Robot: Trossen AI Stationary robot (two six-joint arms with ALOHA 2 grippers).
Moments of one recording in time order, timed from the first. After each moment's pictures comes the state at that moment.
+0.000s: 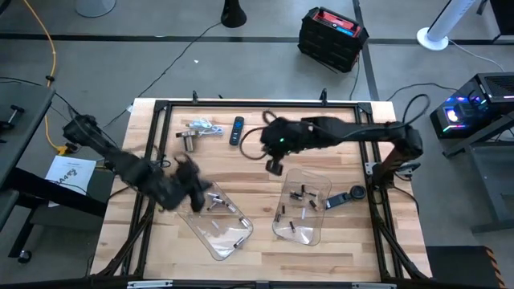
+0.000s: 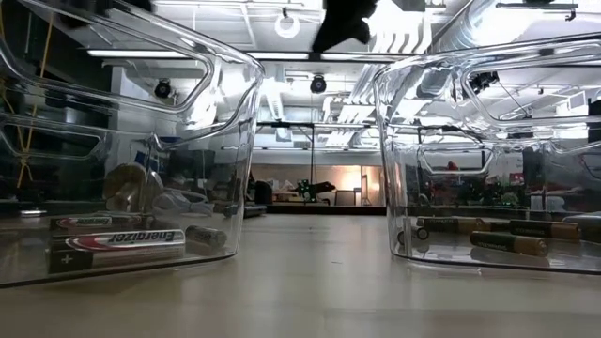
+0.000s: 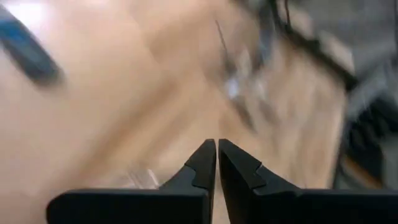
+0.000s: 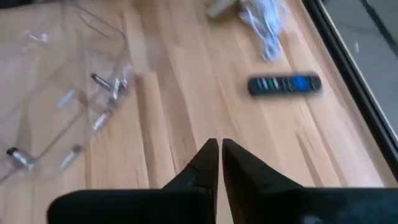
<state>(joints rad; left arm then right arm) -0.59 1.12 1.03 -0.78 -0.67 -1.09 -0.01 1.71 1.68 -0.82 0.14 0.11</state>
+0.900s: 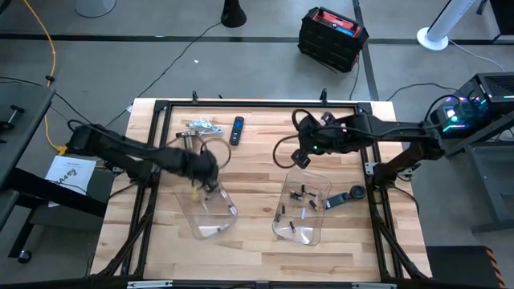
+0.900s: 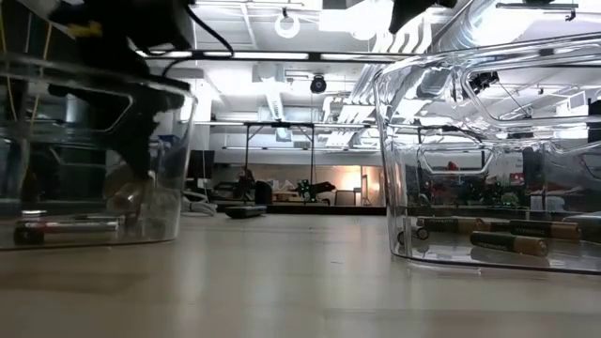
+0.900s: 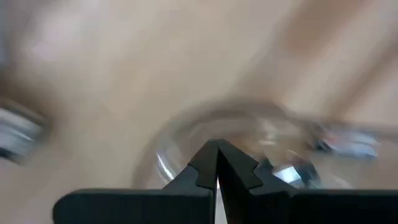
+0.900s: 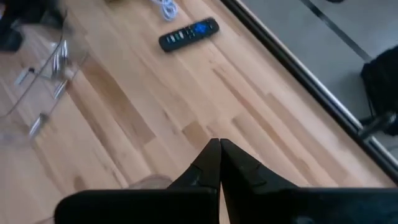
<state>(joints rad) -0.13 1.33 0.75 -0.77 -0.31 -0.79 0.07 1.49 1.68 -1.24 0.47 0.57</state>
